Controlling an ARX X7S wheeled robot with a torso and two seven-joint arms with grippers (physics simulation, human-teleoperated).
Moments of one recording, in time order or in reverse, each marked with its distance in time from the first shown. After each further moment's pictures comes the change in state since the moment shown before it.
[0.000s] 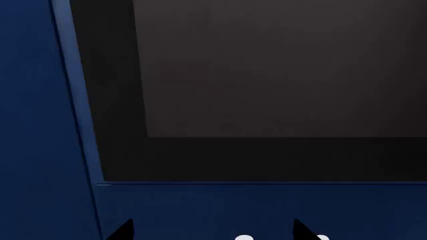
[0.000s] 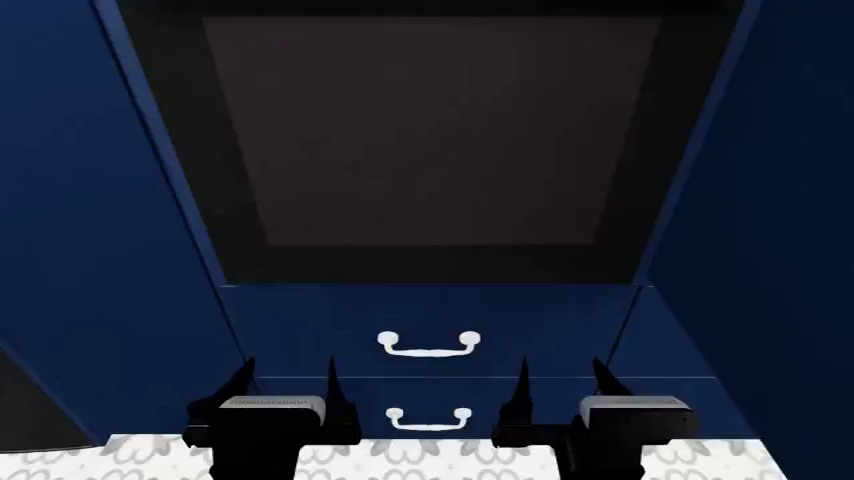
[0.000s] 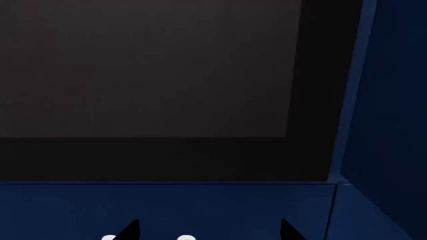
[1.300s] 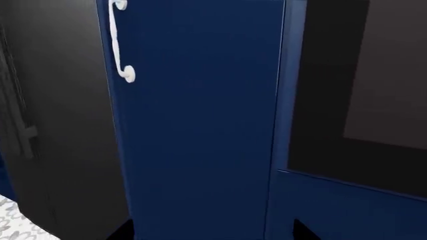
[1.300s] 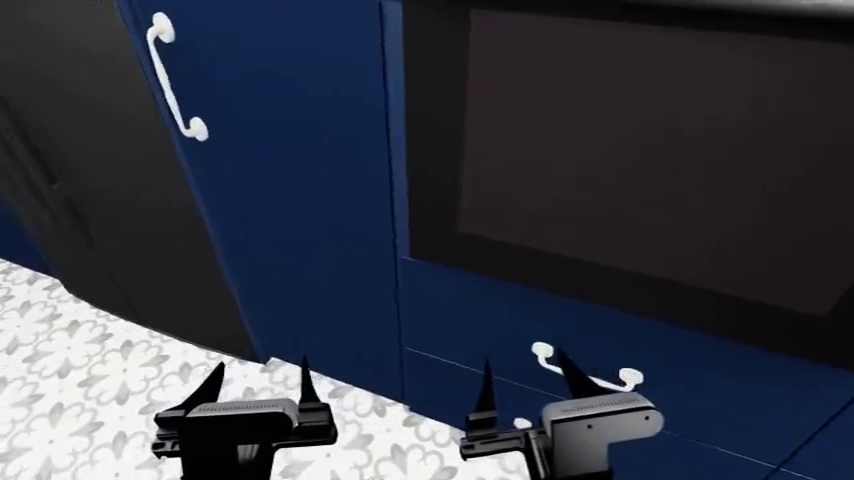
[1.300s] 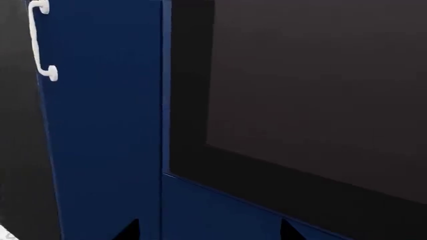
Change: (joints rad) left arm 0.032 -0.117 0.060 0.043 -0.113 0.014 -0.132; right arm -0.002 0.098 -0.209 -0.025 0.024 -0.053 0.089
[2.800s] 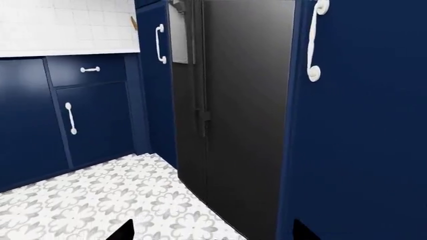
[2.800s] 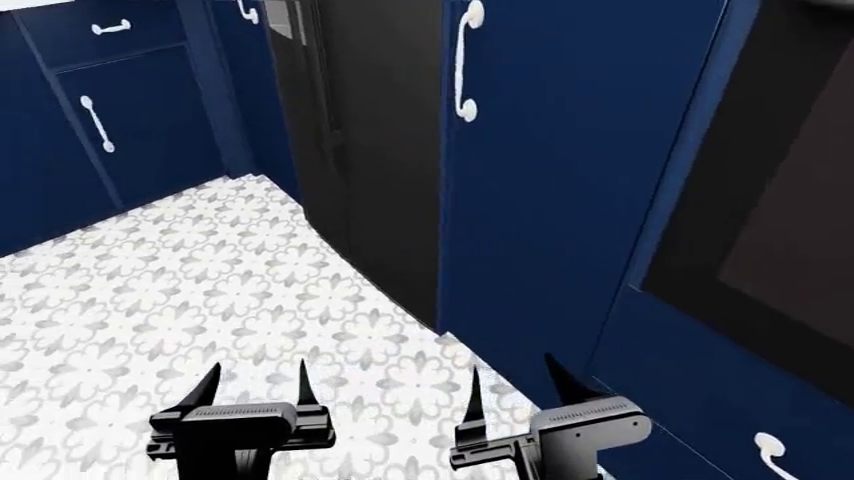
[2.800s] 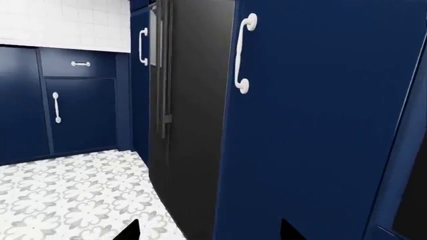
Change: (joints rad) left arm 0.016 -0.058 0.055 0.031 -0.033 0.004 -0.061; right arm 0.000 0.055 -0.097 -0.007 0.032 -0.015 0.063
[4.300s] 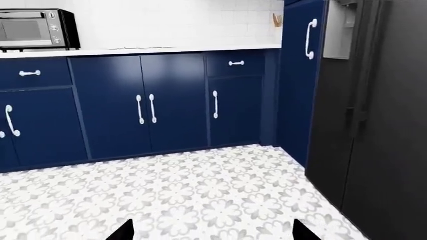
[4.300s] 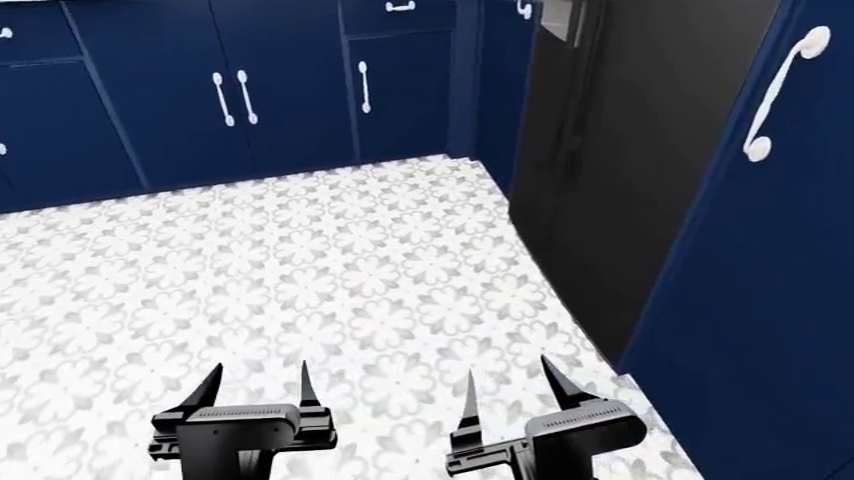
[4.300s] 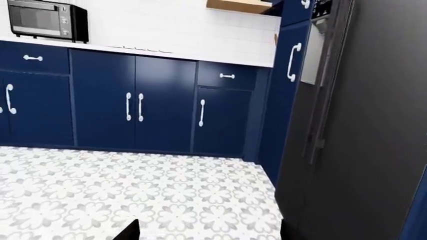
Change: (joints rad) left arm -0.007 -0.032 0.045 -0.012 -0.016 0.013 -0.042; right arm 0.004 0.039 -0.058 0.000 0.013 -0.017 0.041
